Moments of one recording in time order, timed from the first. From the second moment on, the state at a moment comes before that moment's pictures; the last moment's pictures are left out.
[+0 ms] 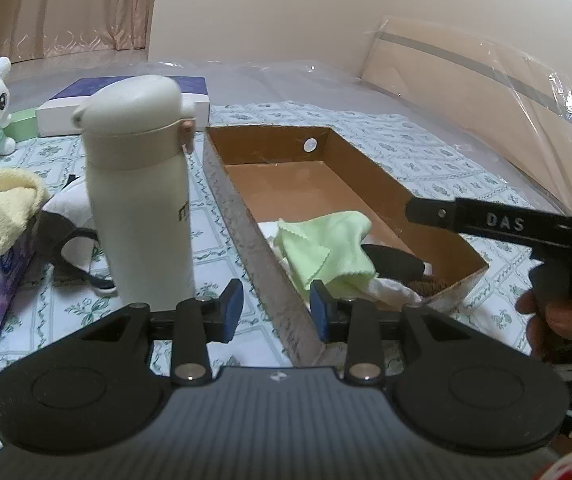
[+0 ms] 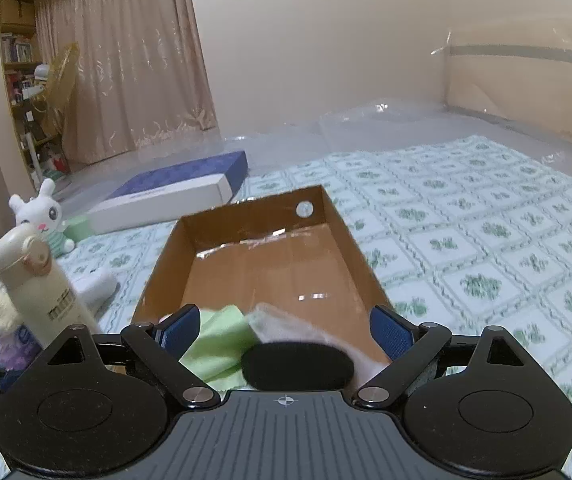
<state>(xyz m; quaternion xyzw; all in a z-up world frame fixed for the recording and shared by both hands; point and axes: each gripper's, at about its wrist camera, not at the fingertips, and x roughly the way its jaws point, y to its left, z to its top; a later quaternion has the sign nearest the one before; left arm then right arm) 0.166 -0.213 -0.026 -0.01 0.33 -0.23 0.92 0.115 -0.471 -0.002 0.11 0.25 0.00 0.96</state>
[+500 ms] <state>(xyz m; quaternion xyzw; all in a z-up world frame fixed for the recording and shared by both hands) 0.124 -0.167 -0.014 -0.01 0.33 -0.20 0.92 0.047 -0.413 -0.001 0.11 0.30 0.00 0.95</state>
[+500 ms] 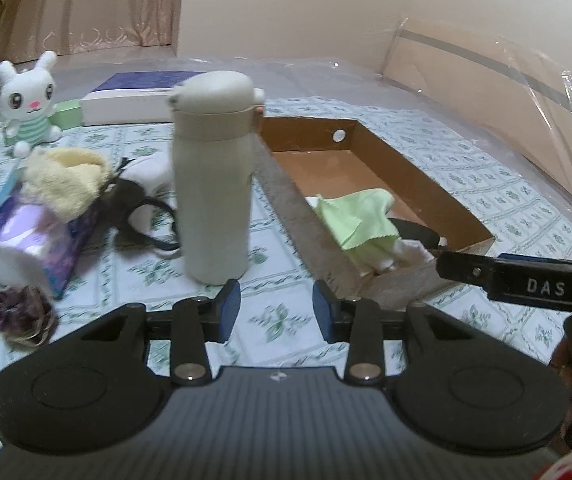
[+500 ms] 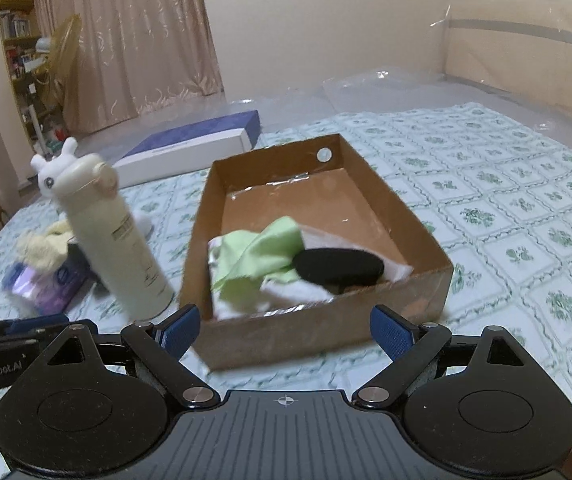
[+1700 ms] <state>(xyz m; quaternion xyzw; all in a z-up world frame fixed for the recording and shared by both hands) 0.059 -0.006 -0.007 -0.04 0.33 -0.05 0.94 0.030 -0.281 0.002 0.06 0.32 0.11 0.94</state>
